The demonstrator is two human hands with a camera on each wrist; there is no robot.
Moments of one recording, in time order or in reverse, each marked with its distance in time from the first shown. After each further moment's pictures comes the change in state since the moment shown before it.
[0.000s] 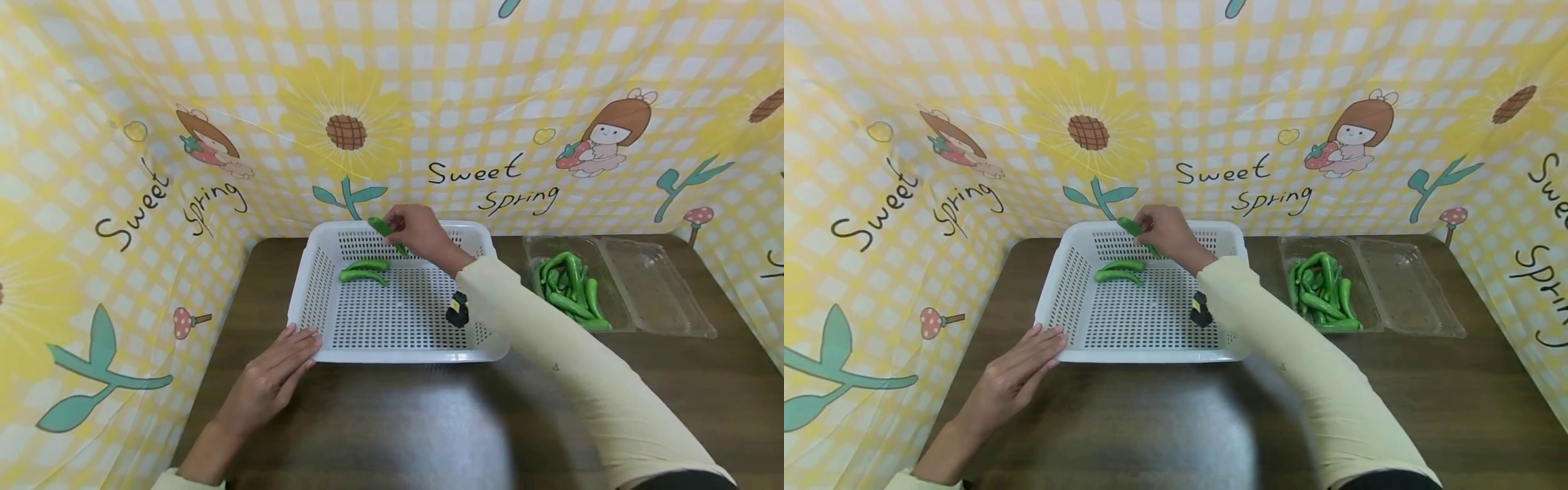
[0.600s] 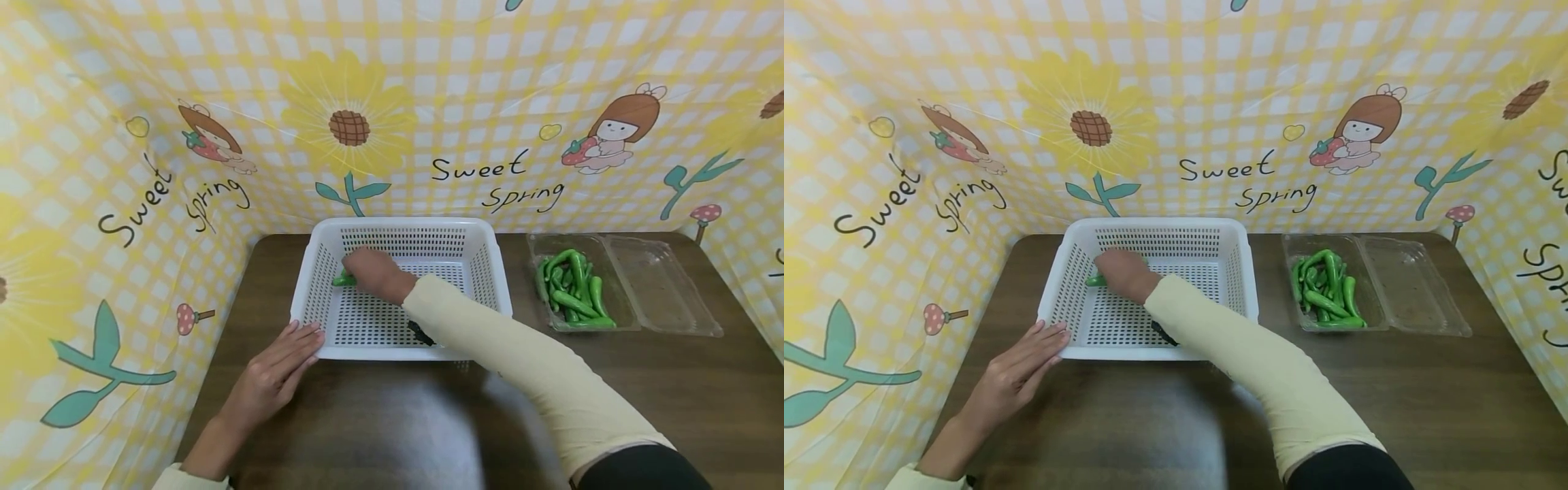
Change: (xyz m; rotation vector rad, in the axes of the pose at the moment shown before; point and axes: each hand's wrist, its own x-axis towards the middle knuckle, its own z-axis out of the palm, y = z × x) left_hand 0.001 0.001 -0.003 -0.003 -0.027 -0.016; right_hand 0.003 -0.028 0.096 -0.630 -0.349 -0.150
